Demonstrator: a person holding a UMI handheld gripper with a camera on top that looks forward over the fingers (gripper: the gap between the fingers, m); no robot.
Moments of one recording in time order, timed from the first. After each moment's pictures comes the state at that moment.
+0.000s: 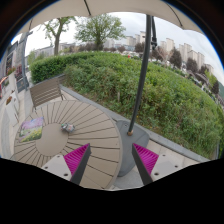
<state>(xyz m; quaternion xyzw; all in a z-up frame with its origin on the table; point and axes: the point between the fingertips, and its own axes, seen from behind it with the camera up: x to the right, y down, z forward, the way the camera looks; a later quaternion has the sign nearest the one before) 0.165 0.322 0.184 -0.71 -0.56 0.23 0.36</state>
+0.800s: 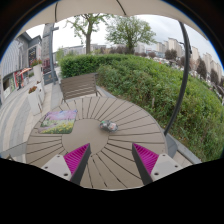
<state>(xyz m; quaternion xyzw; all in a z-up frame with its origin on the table) 0.108 0.159 0.128 -0.61 -0.65 0.33 0.31</state>
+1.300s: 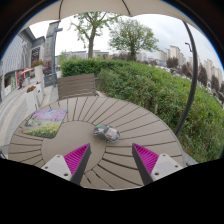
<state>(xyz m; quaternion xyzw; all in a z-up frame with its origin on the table) -0.008 0.156 0.033 -0.58 -0.65 0.35 0.34</state>
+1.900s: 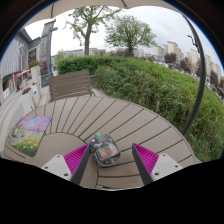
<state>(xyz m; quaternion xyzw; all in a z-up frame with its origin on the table) -0.126 0.160 -0.012 -0.60 -0.64 0.34 0.33</state>
